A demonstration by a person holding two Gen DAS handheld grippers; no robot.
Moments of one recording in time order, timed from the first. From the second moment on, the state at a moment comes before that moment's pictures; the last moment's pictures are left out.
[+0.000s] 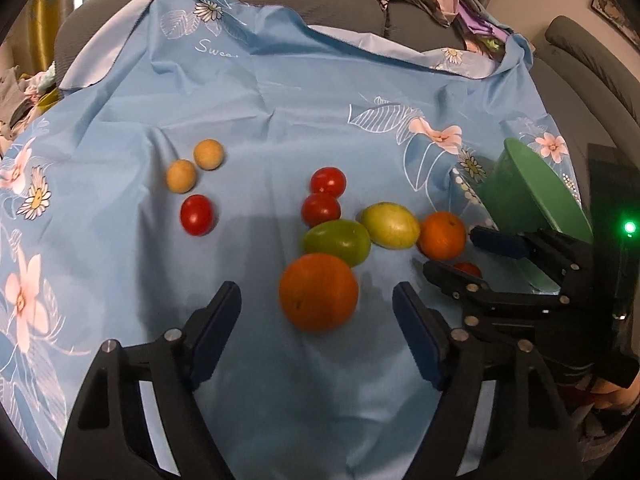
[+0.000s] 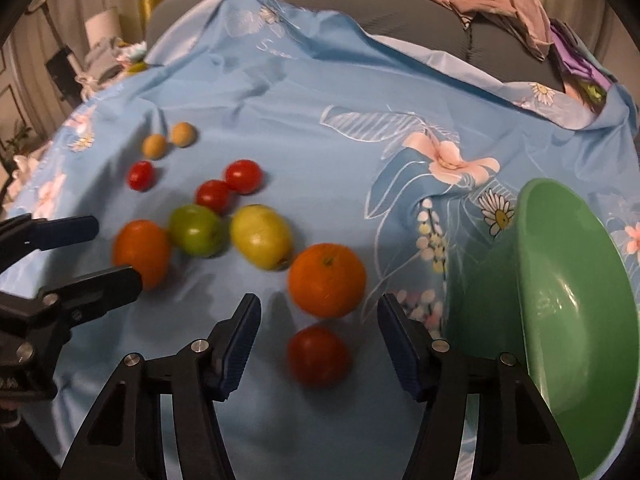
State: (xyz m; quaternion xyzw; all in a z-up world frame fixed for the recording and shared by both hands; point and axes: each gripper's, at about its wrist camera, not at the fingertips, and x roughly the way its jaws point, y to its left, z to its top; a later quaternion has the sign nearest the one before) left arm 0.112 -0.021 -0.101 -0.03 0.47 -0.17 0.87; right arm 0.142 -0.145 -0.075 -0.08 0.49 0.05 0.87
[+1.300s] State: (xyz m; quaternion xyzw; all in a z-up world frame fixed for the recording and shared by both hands) left arm 0.066 -0.041 -0.051 -0.03 0.44 -0.24 0.86; right arm 0.075 -0.177 -0.015 0.01 0.42 0.09 0.91
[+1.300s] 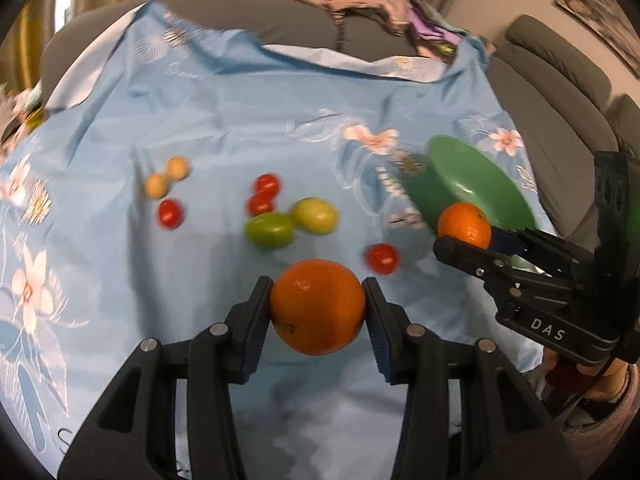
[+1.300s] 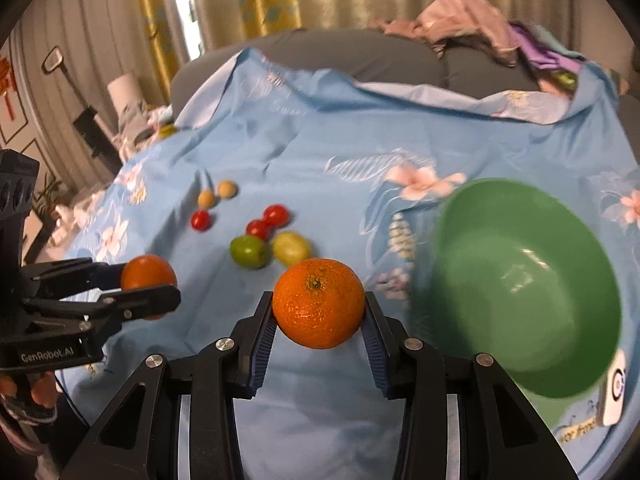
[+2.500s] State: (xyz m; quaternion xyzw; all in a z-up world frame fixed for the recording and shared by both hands) left arm 0.118 -0.259 -0.054 0.10 0.44 -0.35 0.82; right arm 0.049 -0.319 -0.027 0.05 0.39 -0.09 0.92
